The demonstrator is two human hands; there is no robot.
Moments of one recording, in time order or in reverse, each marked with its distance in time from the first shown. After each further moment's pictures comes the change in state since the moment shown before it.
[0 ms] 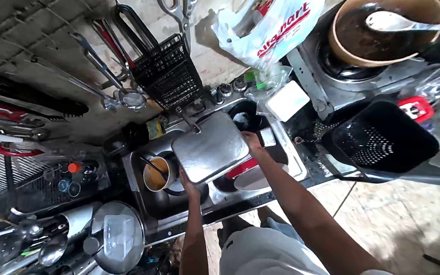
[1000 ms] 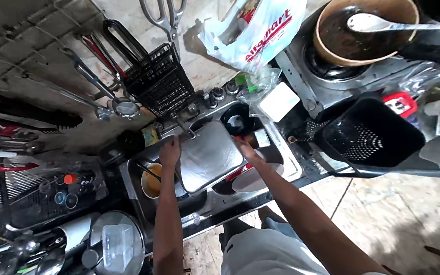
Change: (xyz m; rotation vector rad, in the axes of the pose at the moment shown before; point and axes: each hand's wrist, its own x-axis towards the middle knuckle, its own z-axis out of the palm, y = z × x) left_hand 0.128 0.141 0.062 1.281 -0.402 0.157; right_hand -0.017 0.013 -0.001 -0.015 -0.186 -0.056
